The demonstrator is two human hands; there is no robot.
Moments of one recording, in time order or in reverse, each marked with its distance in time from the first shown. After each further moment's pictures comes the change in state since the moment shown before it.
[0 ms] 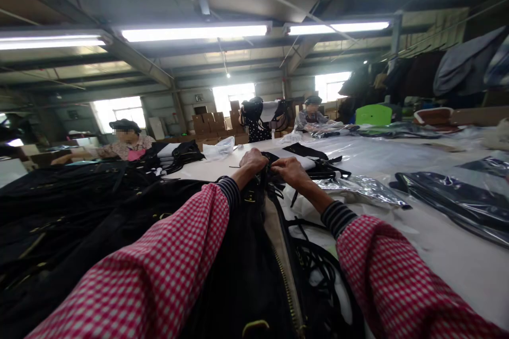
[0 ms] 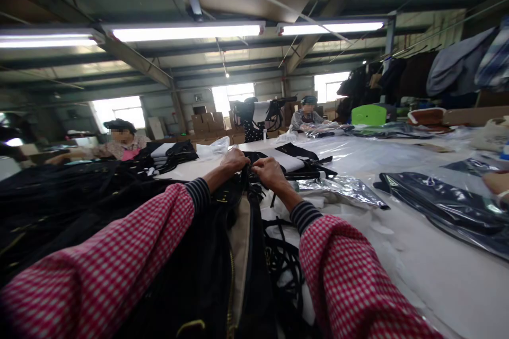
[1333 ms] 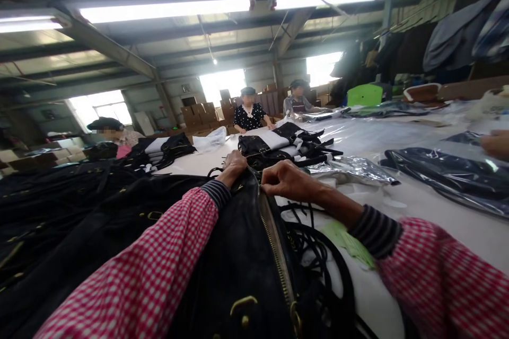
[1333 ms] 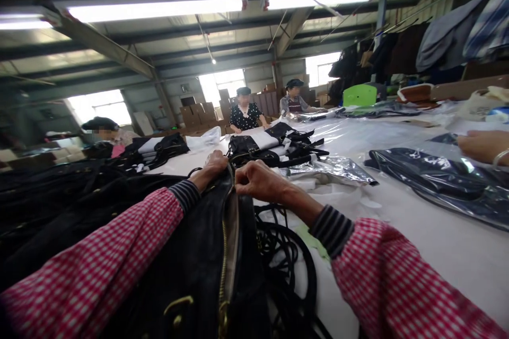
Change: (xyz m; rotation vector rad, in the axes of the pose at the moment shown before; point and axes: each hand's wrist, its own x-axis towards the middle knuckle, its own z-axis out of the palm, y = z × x) left_hand 0.001 -0.044 0.027 0.129 0.012 -0.140; right_hand -0.075 -0.022 -0.025 -0.189 -0.416 -0.381
